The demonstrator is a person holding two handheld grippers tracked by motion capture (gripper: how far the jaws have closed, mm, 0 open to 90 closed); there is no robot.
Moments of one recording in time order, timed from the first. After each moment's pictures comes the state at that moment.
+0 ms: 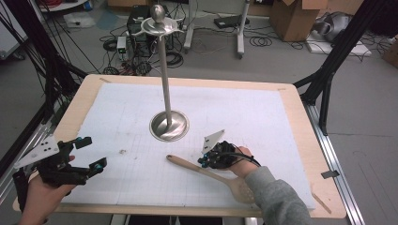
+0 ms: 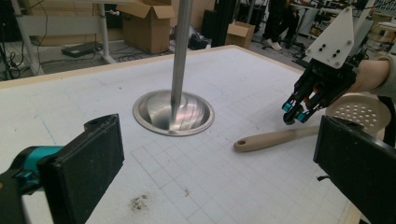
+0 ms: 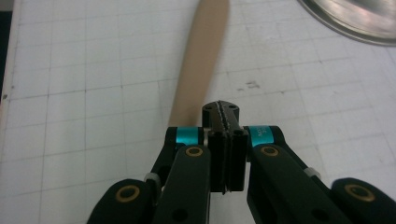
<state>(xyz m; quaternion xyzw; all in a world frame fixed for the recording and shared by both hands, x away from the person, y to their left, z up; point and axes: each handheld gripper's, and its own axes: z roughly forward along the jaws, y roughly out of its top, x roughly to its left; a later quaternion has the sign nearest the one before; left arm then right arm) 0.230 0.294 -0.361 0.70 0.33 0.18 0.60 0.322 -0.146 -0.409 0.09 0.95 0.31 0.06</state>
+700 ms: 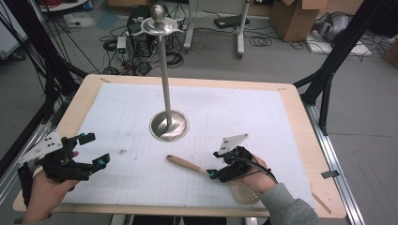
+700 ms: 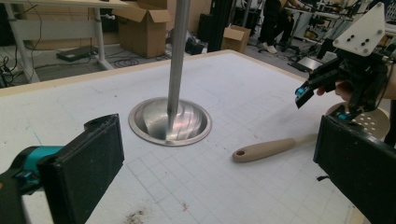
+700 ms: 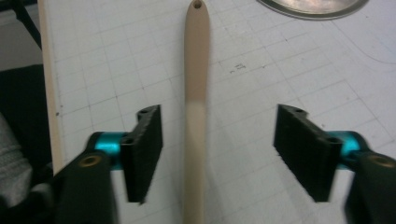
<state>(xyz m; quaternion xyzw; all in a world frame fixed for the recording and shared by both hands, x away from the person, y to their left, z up) 0.239 0.289 -0.358 0.70 0.33 0.18 0.61 0.290 -0.184 -0.390 0.19 0.91 0.36 0.07</state>
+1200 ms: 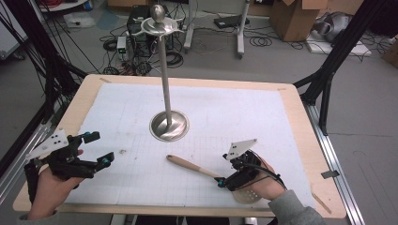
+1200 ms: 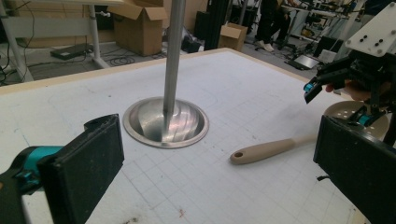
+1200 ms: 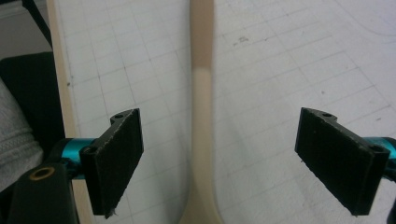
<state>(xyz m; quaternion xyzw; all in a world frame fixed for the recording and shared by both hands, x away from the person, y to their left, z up) 0.247 0.280 -0.360 0.71 0.32 0.17 0.61 0.276 -0.202 -0.393 0.19 0.92 0.35 0.07</state>
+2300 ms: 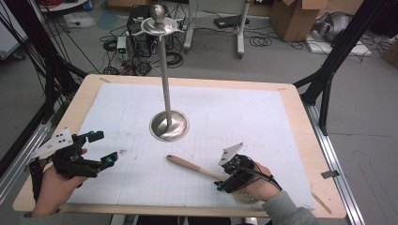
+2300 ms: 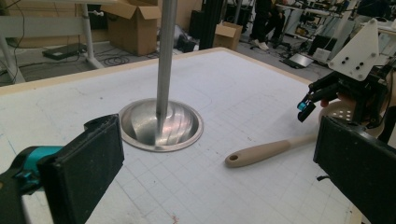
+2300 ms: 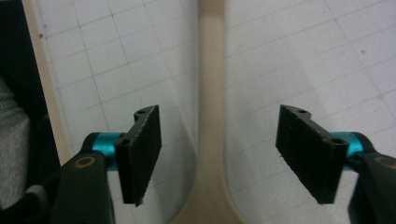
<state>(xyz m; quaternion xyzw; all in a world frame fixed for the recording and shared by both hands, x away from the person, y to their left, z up) 0.250 0.274 -0.360 0.71 0.32 0.16 0.61 0.276 -0.187 -0.409 0.19 0.95 0.26 0.05</state>
